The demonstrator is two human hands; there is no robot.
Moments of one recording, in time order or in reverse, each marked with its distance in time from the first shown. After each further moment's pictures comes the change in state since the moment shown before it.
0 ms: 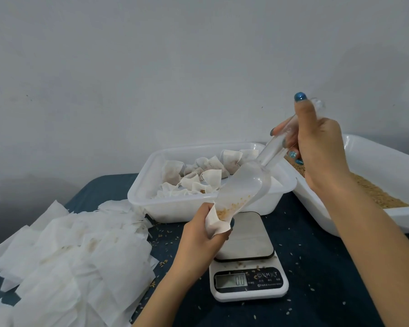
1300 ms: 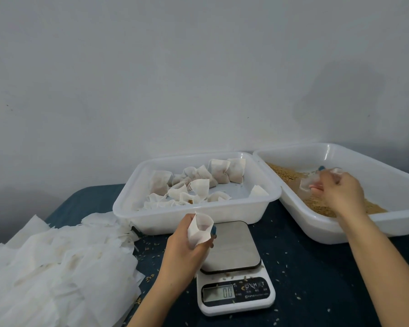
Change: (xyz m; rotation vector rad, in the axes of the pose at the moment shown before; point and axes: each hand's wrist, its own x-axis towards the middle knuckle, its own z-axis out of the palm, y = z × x) left_hand -0.001 0.008 -0.002 -0.086 0.038 -0.026; right_hand 0.019 0.106 -0.109 -0.548 0.177 0.229
